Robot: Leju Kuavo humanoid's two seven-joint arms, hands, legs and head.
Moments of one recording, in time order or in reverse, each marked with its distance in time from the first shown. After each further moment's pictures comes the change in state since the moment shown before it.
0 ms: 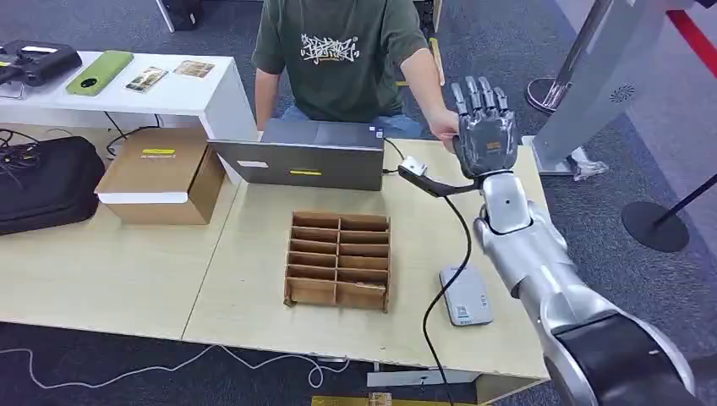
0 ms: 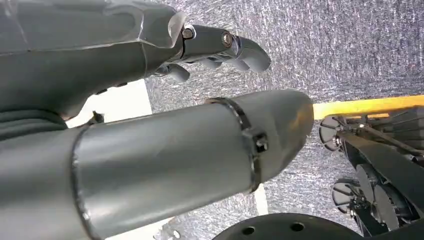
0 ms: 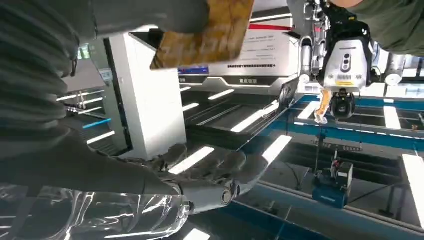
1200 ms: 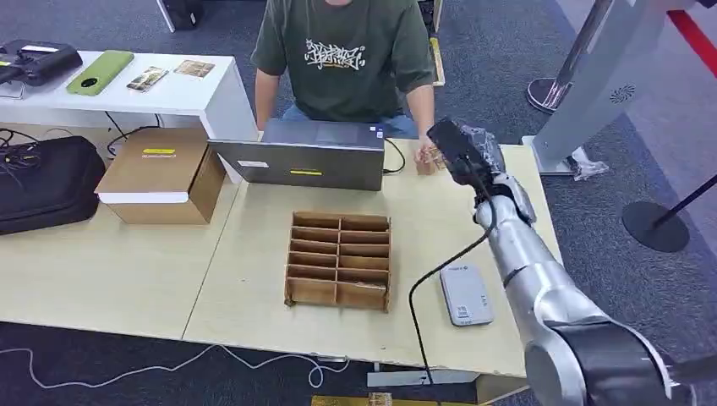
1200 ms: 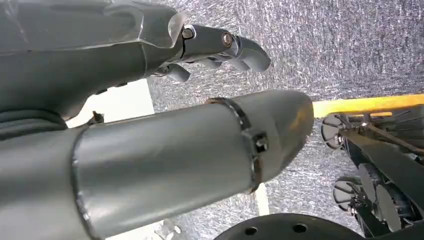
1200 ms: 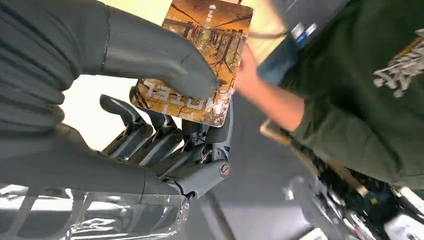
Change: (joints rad) left arm 0.002 0.006 0.000 0.000 0.010 -0.014 0.008; right arm 0.019 0.091 -0.388 -0.022 -0.820 0.620 -0.266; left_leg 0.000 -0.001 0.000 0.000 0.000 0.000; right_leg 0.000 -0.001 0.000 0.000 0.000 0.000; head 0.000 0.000
